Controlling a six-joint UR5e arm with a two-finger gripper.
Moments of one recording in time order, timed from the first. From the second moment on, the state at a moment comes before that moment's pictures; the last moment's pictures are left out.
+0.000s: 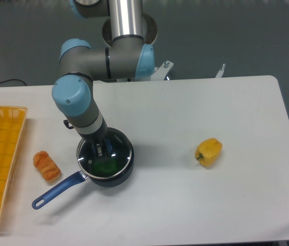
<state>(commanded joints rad) 2.14 -1.92 -1.63 -1.17 1.68 1.40</state>
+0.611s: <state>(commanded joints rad) 2.14 -1.92 -1.64 -1.17 1.68 1.40</state>
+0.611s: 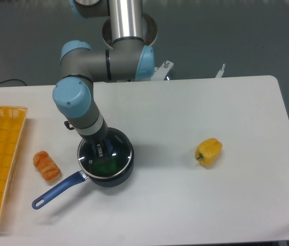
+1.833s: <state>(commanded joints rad) 2.14 -1.93 -1.64 -1.15 1.68 1.40</state>
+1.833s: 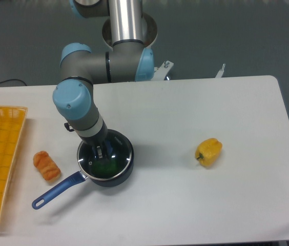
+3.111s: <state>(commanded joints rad) 2.14 -1.94 -1.64 -1.15 1.71 1.42</state>
